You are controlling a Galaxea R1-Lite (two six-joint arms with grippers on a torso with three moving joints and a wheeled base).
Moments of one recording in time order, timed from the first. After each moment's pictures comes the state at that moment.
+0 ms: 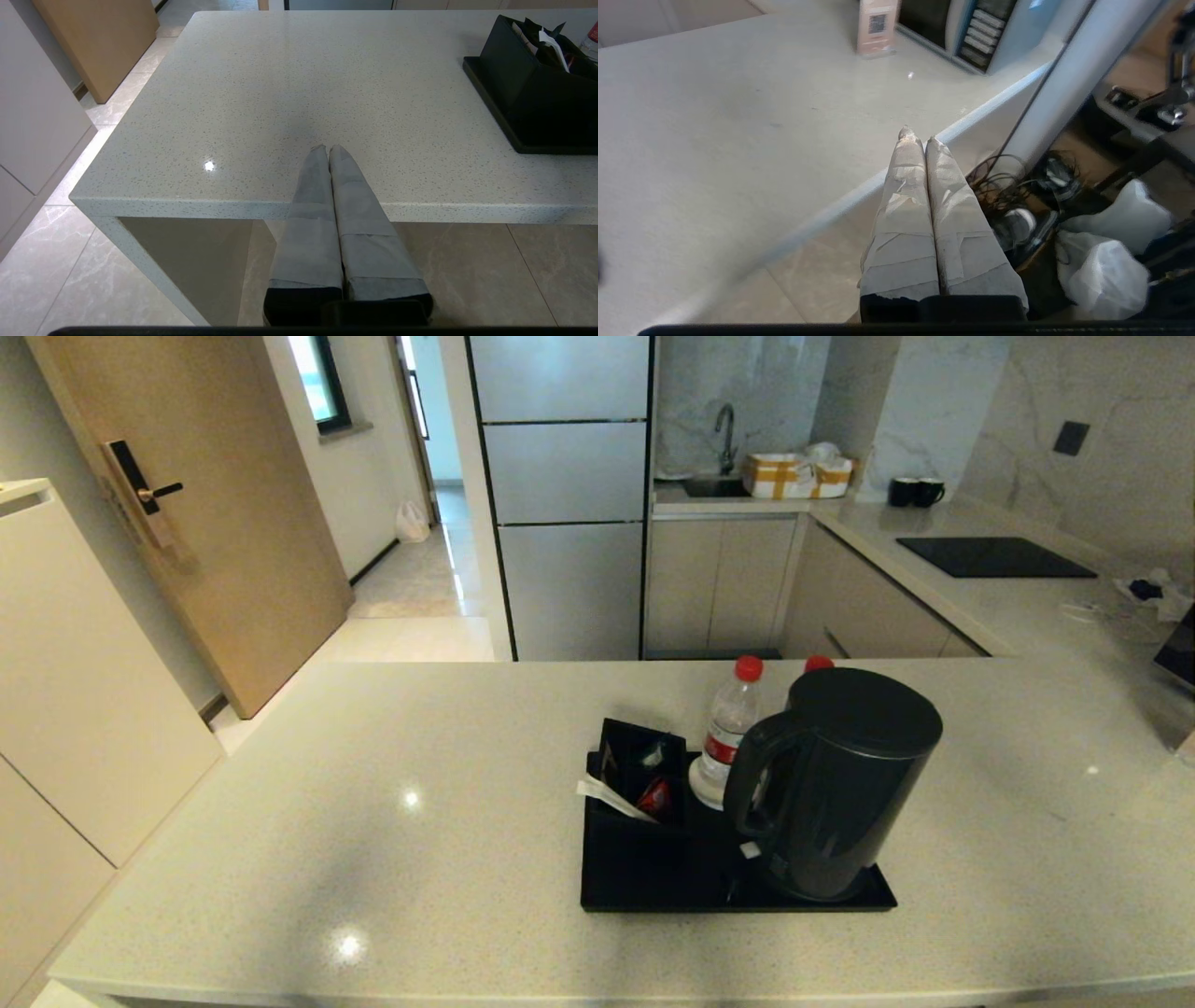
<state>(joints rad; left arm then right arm) 0.00 0.00 0.00 0.03 0.00 0.01 0.04 0.30 -0.51 0.32 -0.85 -0.07</state>
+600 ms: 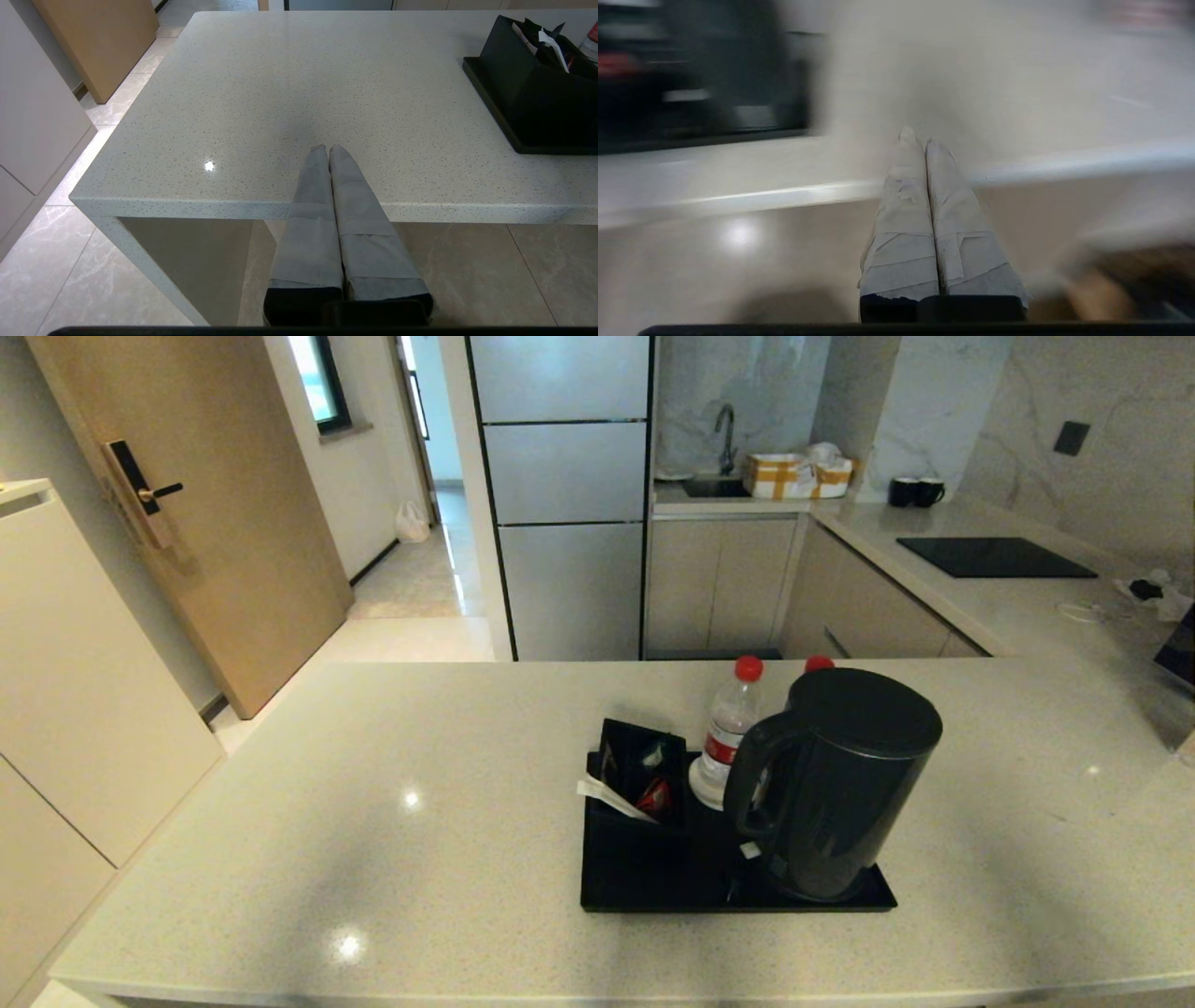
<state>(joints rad) 0.00 0.00 0.00 0.03 0.00 0.01 0.00 0.00 -0.15 0.27 -0.12 -0.04</state>
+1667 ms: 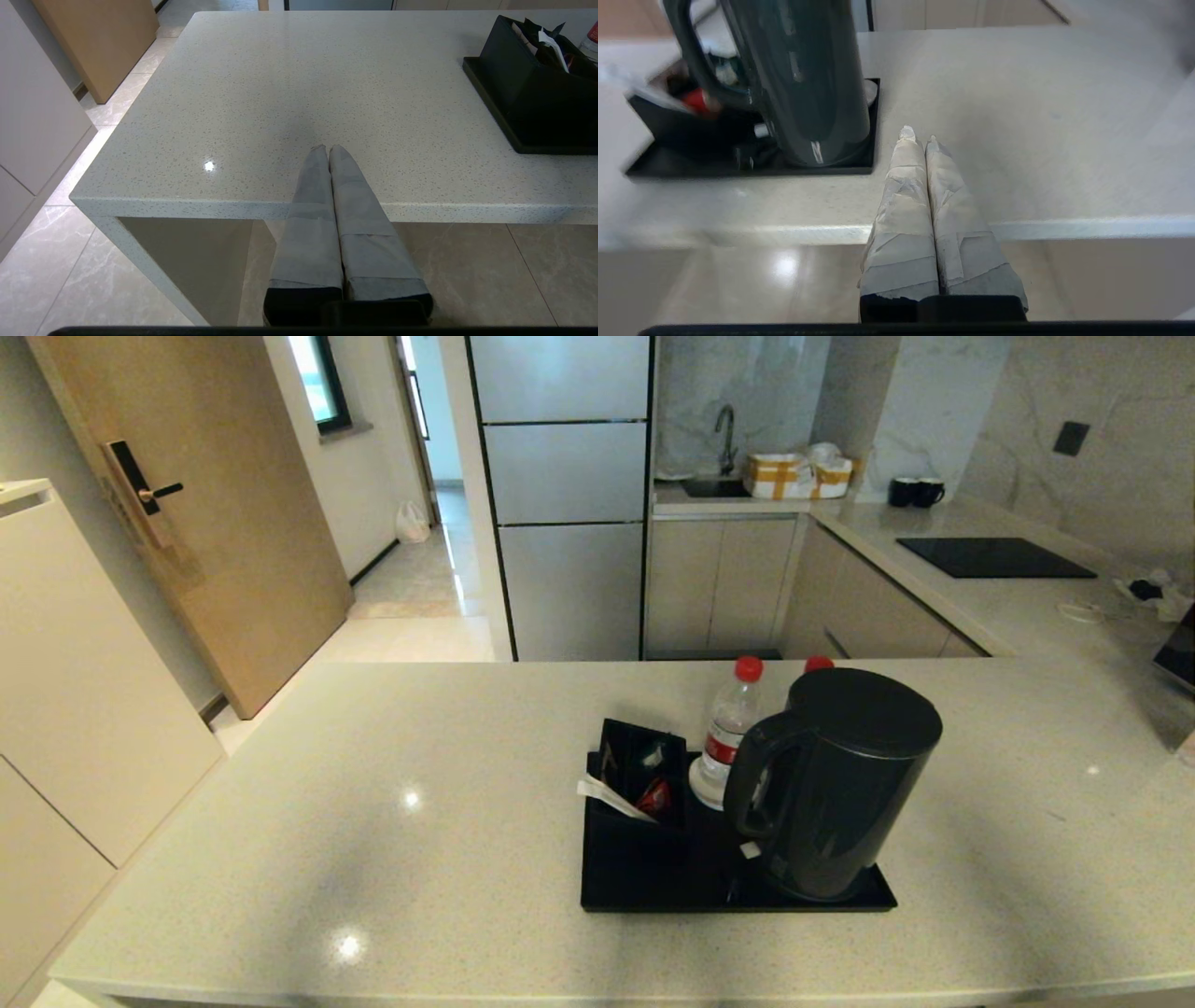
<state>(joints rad) 0.00 0.00 0.00 0.03 0.00 0.01 0.00 0.00 0.00 -0.01 -0.01 0.00</state>
